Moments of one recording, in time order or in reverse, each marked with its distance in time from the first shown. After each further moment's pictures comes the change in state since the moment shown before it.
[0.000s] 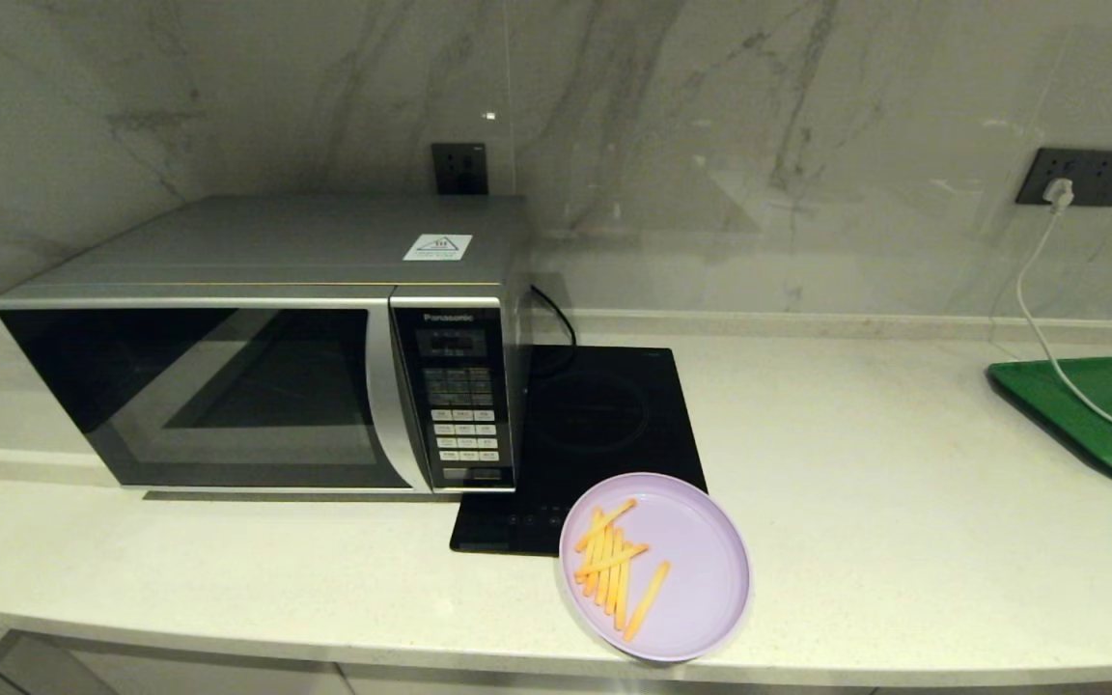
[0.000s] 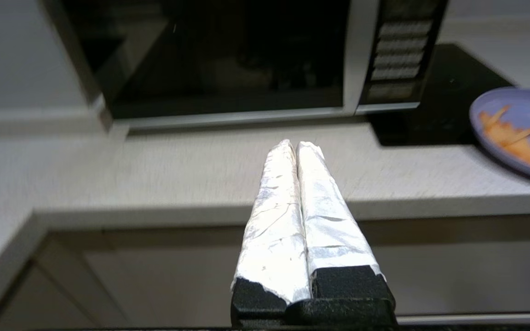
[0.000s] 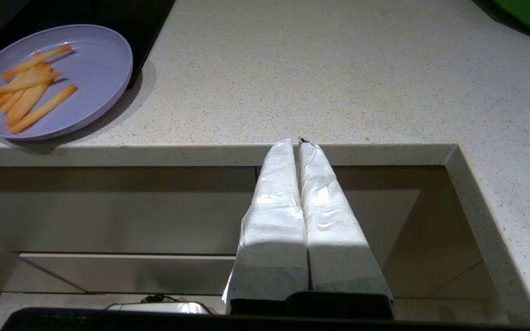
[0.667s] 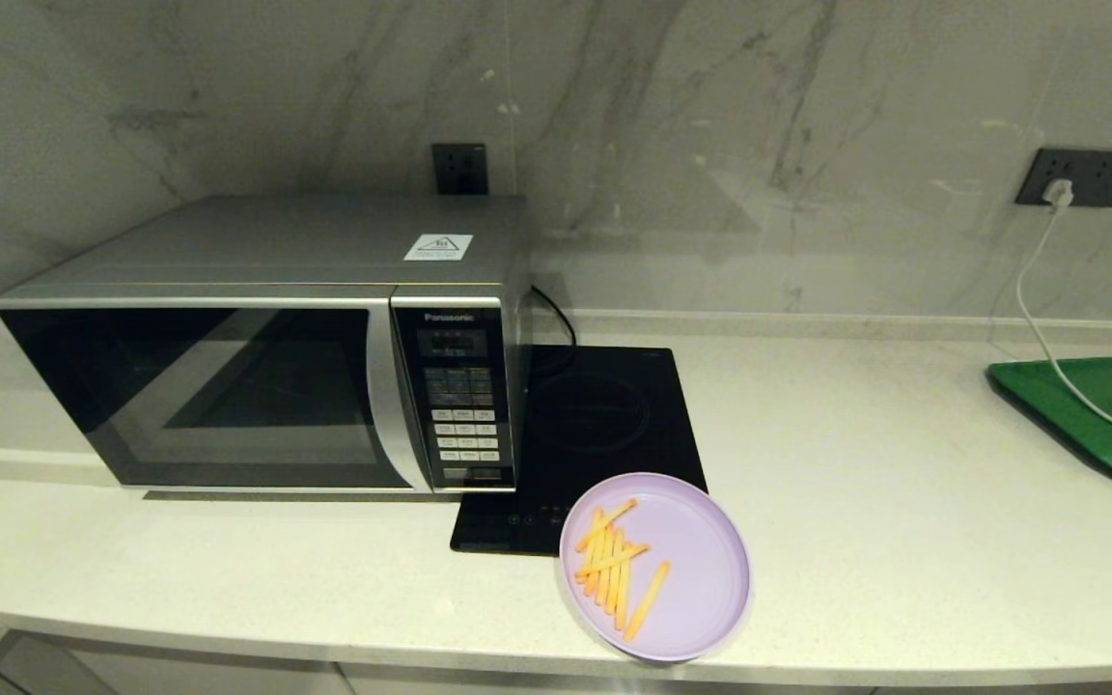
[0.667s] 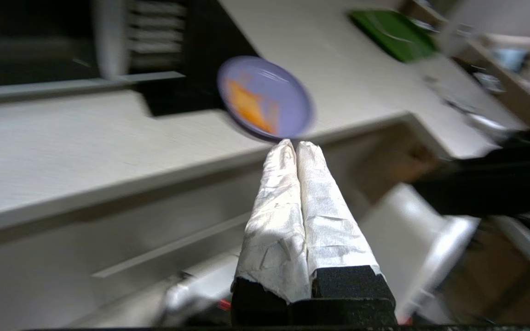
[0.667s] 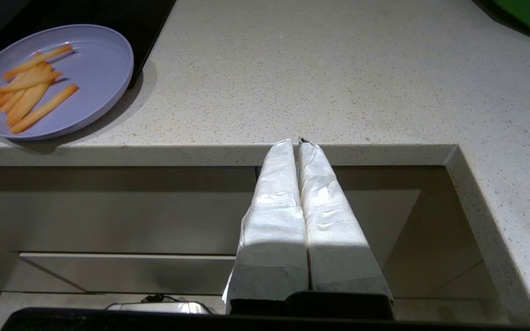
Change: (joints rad) left arm -0.361 0.376 -0.608 0.434 -0.246 -0.305; right arm 0.000 0.000 0.000 0.000 0.000 0.000
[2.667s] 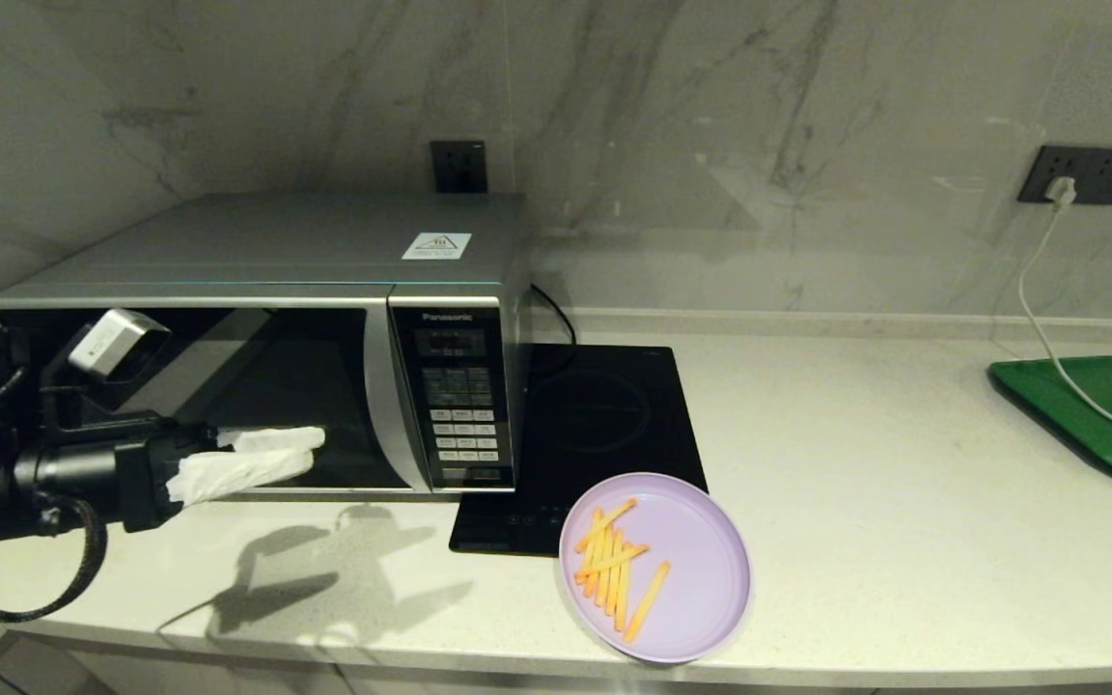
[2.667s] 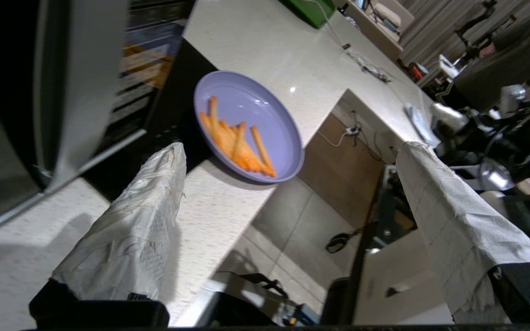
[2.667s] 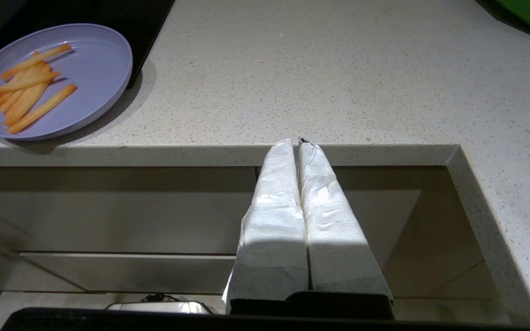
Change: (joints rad) left arm 0.518 1.228 -0.102 -0.687 -1.039 0.361; right arm 0.000 0.000 0.000 0.000 0.000 0.000
